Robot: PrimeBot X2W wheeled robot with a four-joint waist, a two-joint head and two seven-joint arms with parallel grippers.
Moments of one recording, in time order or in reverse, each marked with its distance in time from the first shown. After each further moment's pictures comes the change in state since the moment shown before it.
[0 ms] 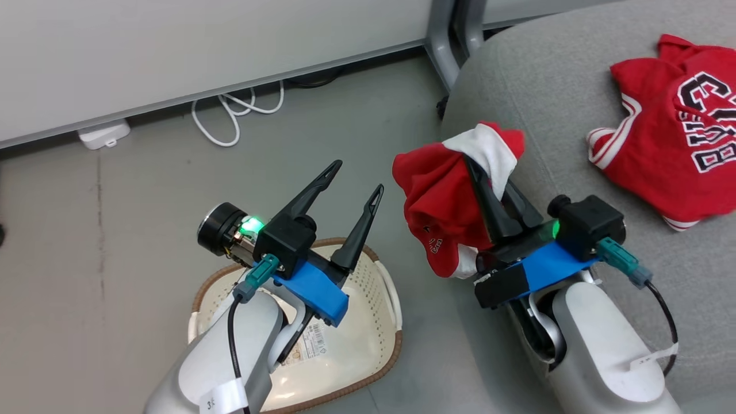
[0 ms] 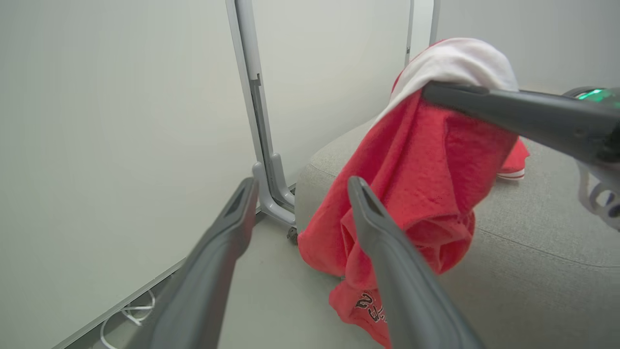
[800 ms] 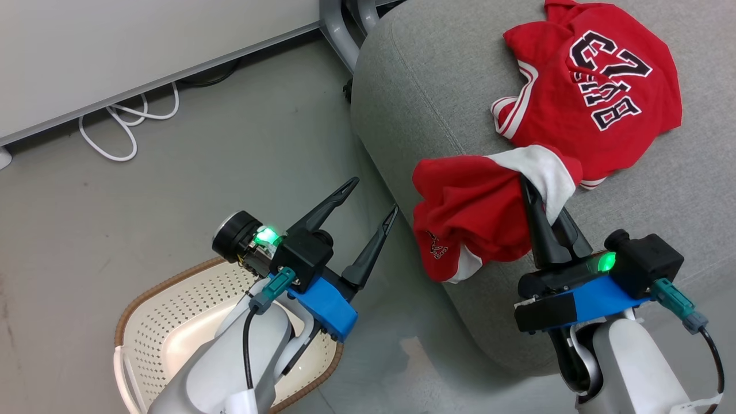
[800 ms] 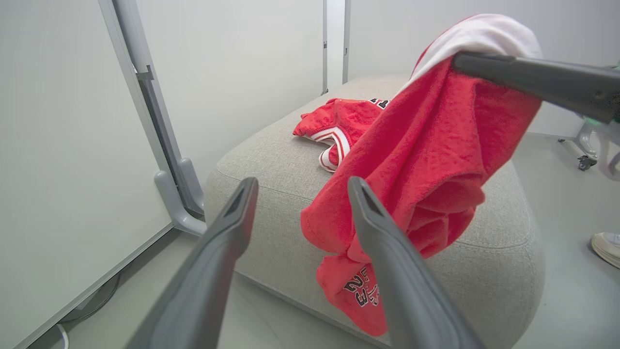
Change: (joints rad) left arm -0.005 0.020 -0.089 0.001 -0.012 0.000 0.000; right arm 0.172 0.000 -0.151 -0.159 -0.019 0.000 0.000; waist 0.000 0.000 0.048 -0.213
